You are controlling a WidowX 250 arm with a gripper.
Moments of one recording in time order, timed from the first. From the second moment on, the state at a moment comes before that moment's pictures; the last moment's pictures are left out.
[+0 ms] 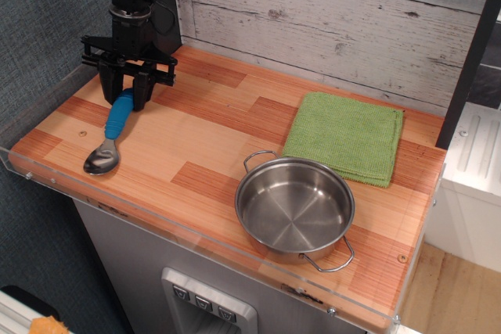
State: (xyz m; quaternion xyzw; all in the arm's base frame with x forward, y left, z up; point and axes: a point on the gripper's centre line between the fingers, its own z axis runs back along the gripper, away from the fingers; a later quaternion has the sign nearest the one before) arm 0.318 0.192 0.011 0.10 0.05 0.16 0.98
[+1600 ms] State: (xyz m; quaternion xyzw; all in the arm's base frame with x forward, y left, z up) arm 0.369 0.113 0.103 0.08 -0.02 0.18 0.98
